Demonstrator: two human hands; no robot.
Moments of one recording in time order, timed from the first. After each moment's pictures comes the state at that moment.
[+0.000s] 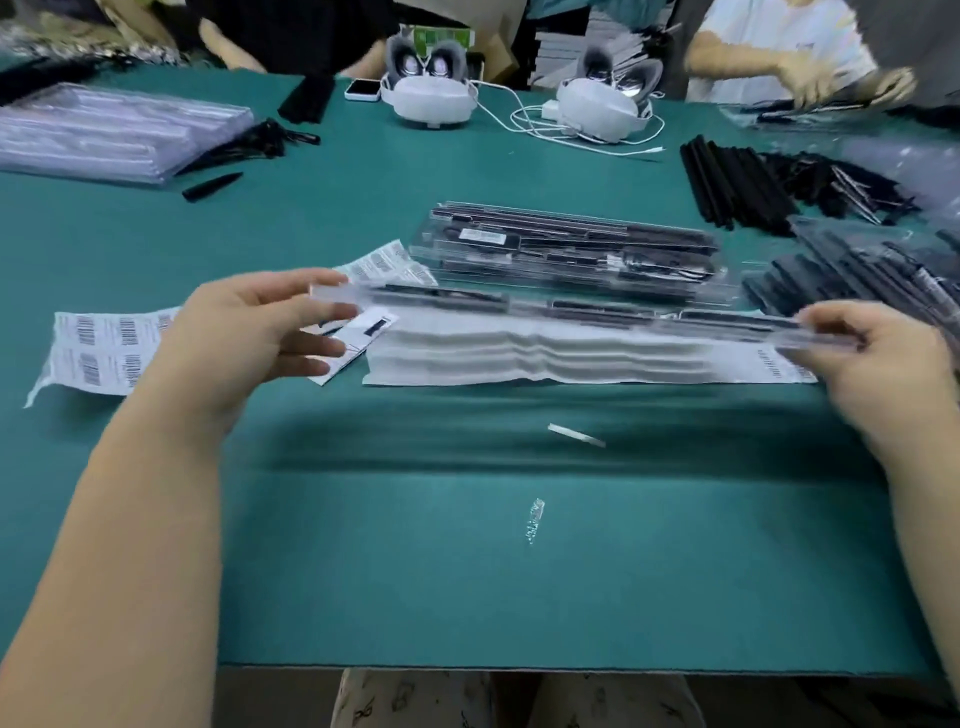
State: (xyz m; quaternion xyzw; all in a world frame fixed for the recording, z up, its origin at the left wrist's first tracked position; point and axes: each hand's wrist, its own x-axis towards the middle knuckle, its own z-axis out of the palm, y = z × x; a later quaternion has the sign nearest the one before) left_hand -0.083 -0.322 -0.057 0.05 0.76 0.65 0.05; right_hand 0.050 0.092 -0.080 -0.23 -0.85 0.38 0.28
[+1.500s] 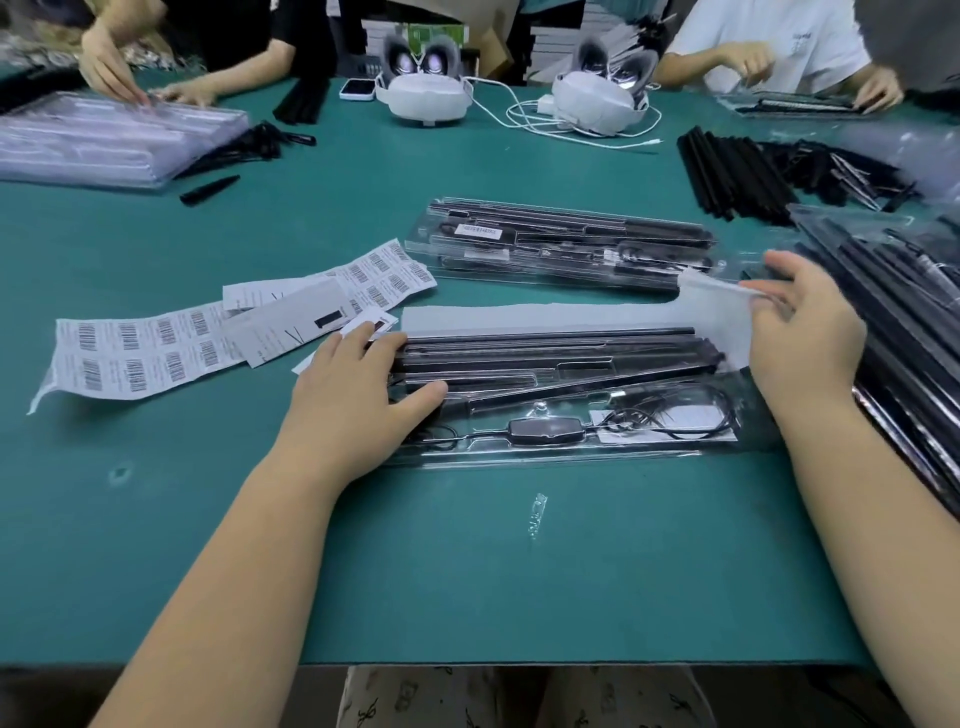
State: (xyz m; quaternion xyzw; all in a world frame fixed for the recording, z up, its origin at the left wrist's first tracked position) left_hand -0.067 -0.278 -0.111 0.18 0.96 0.20 -0.02; right_hand 0.007 0.066 -0.098 -0.26 -0.84 0.29 0.37
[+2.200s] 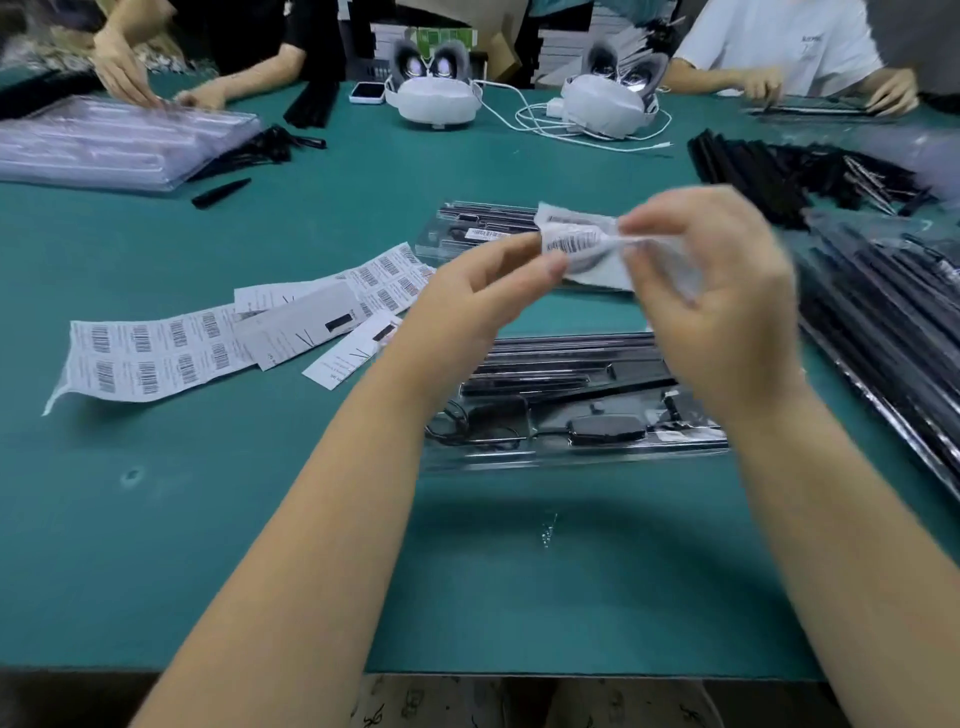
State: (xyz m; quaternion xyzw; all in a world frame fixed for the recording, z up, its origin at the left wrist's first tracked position) left_hand -0.066 -0.212 -0.055 0.29 0.69 0.65 0.12; right_hand 0.003 -0.041 -0.042 0.13 -0.84 0.24 0.46
